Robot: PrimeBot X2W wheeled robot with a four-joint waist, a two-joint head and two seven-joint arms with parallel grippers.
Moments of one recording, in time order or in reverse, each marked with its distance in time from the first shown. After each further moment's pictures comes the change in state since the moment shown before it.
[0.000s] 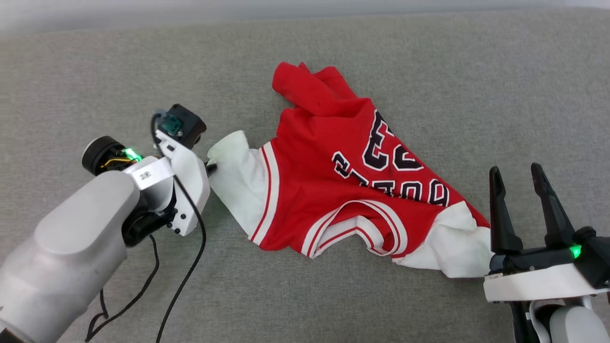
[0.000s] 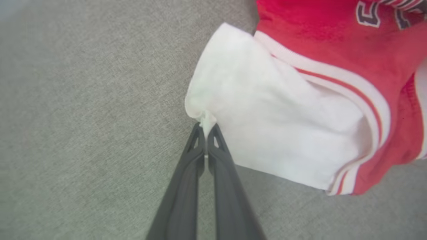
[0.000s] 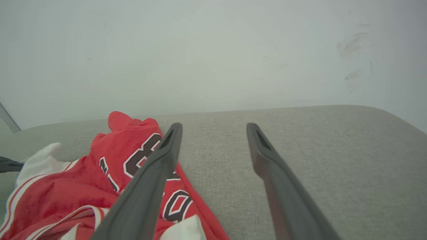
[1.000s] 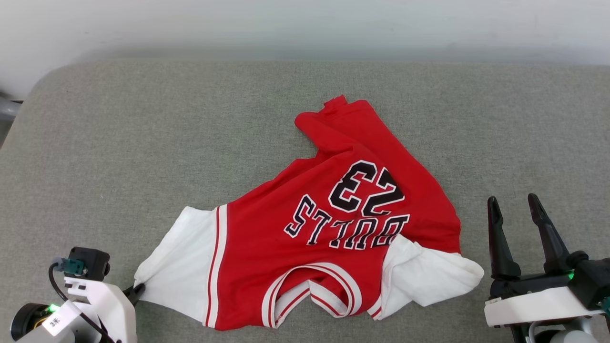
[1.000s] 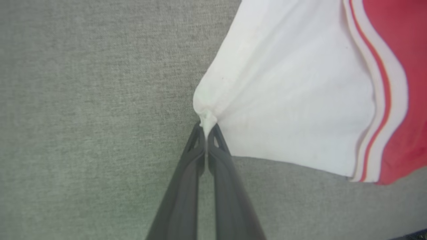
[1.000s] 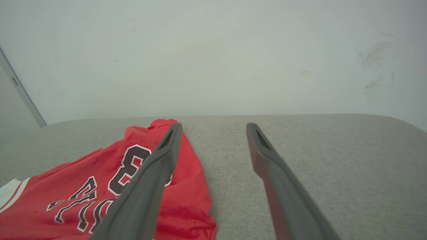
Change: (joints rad) left arm 0.555 0.241 0.106 -0.153 -0.247 0.228 -0.246; right arm 0.084 0.000 -0.012 0.016 -0.023 0.000 0.000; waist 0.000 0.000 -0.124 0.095
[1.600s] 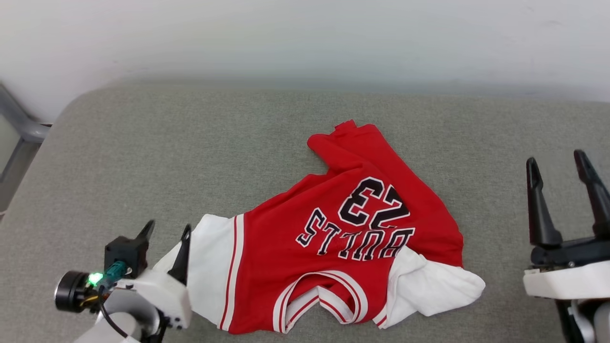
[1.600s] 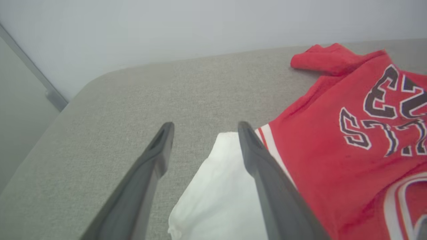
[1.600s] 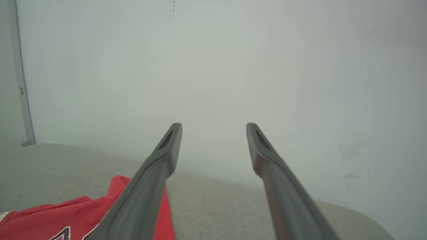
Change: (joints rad) left arm 0.033 -0.185 0.118 -0.100 0.302 0.266 -0.400; right arm -0.075 -0.121 -0.029 -0.083 -0.043 0.000 0.000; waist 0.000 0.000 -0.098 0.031
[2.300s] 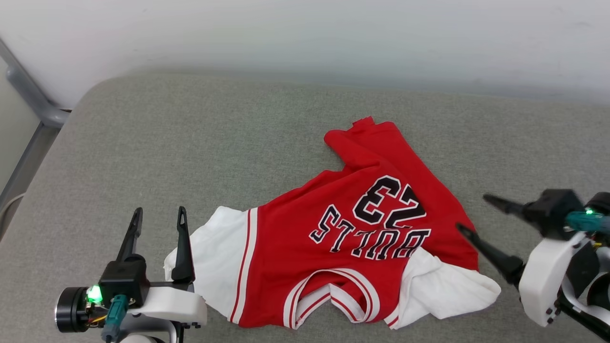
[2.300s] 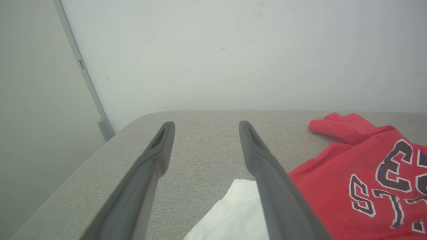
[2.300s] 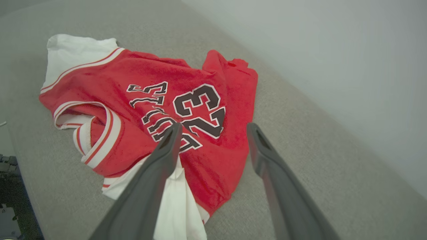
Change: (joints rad) left arm 0.271 -0.324 0.495 -0.233 0.494 -0.020 -0.003; right arm -0.231 -0.607 0.603 -0.051 0.480 0.000 0.517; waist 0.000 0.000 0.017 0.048
